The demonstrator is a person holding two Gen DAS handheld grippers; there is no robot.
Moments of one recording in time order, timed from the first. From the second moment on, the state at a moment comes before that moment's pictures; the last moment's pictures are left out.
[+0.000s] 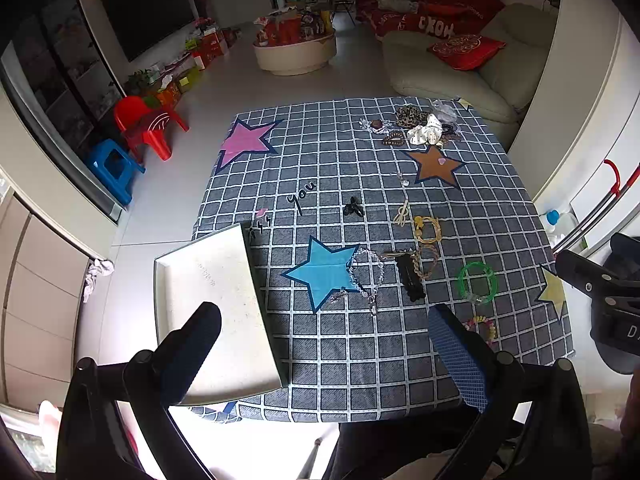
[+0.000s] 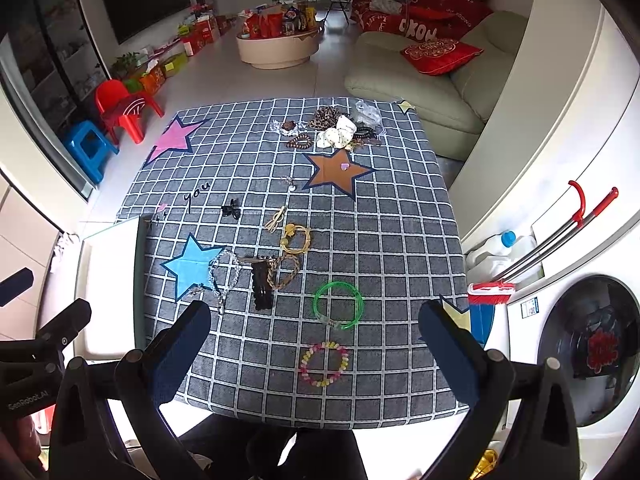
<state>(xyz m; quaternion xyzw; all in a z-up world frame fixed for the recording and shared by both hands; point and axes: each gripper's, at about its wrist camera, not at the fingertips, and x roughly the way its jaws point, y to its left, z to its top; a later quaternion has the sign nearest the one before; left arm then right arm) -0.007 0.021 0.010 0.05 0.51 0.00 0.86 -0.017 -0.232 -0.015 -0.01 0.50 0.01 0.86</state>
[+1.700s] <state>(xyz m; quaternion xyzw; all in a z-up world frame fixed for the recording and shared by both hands) -0.007 0.018 0.009 0.05 0.51 0.00 0.86 -0.020 -0.226 -0.015 -0.01 0.50 0.02 0.86</state>
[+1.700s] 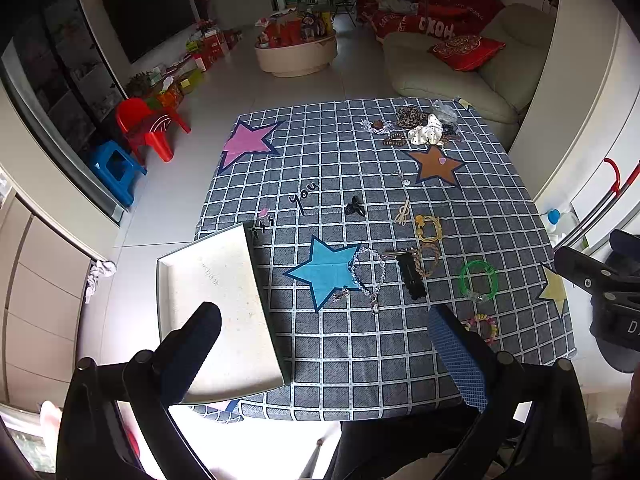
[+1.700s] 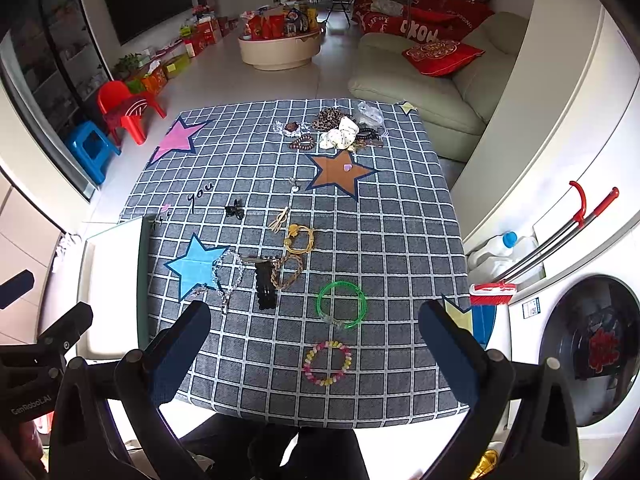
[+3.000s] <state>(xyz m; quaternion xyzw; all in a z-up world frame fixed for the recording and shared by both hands) 0.097 0.023 -0.155 0.04 0.62 -0.09 0.78 0.019 -0.273 -0.165 0.07 0.64 -0.08 0.76</state>
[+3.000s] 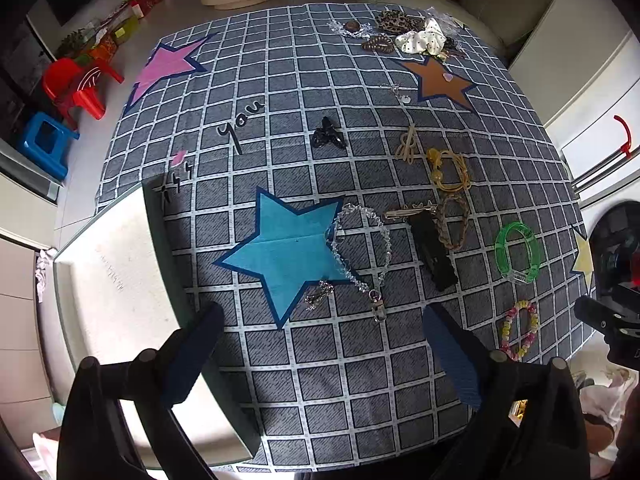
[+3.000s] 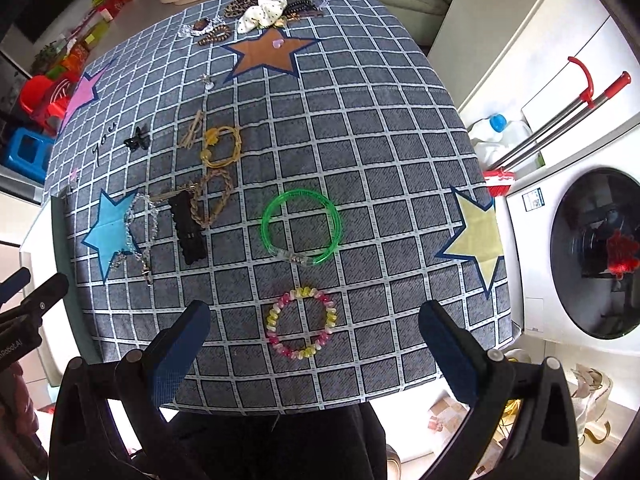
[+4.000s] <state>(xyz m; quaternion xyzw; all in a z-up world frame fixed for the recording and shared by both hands) 0.153 -0.030 -0.272 0.07 0.67 -0.08 0.73 0.104 -0.303 -0.282 0.03 0.70 -0.03 0.72</state>
